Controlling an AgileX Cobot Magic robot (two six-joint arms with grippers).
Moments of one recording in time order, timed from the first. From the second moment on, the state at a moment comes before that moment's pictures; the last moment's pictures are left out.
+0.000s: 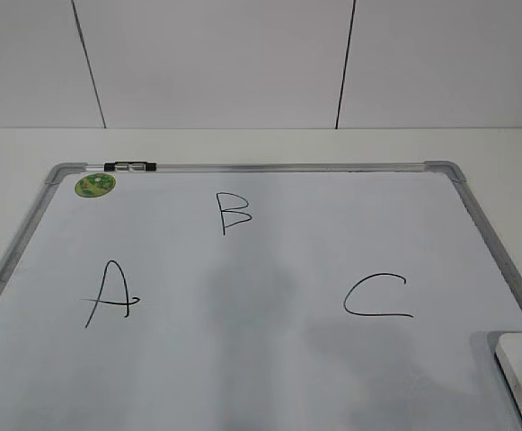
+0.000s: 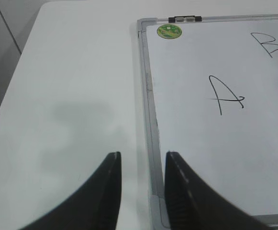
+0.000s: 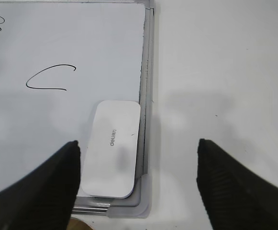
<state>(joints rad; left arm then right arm) -0.03 0.01 -0.52 -0.04 1.11 0.00 0.07 -0.02 -0.50 -0.03 1.15 0.00</state>
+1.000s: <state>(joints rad) -0.03 0.01 -0.52 -0.05 1.11 0.00 0.07 -0.02 -0.50 -0.03 1.15 0.00</state>
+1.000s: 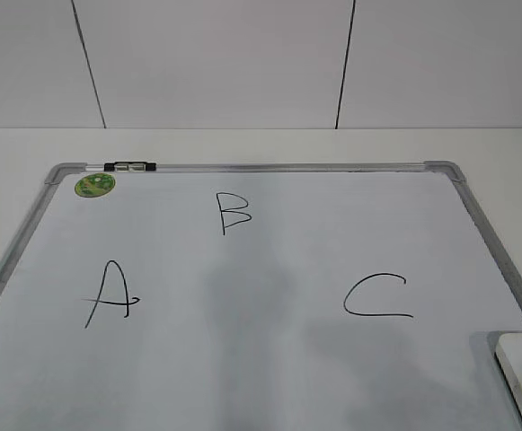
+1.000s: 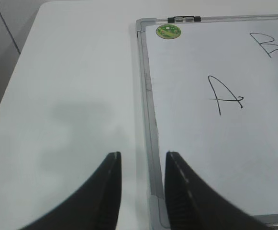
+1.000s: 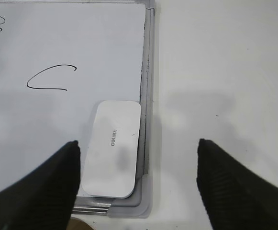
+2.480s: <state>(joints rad) -0.03 1.49 -1.05 -0.09 0.99 0.00 0.07 0.57 -0.63 0.04 1.17 0.09</state>
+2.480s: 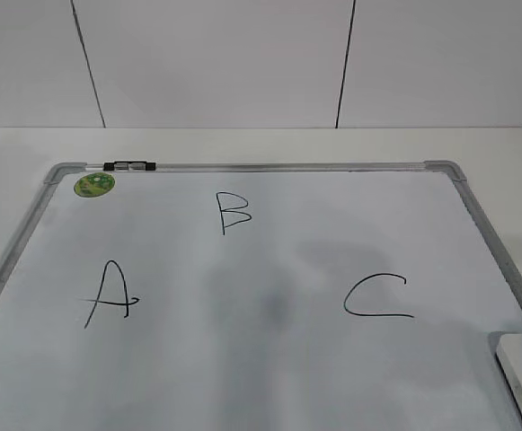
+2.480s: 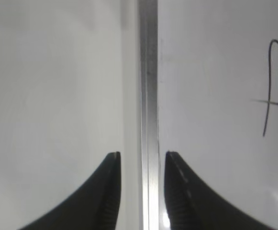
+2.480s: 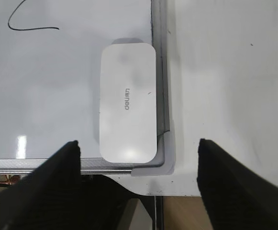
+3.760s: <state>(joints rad) -0.03 1.92 -1.20 -0.10 0.85 0.11 0.07 0.58 -0.64 0.04 1.21 0.09</state>
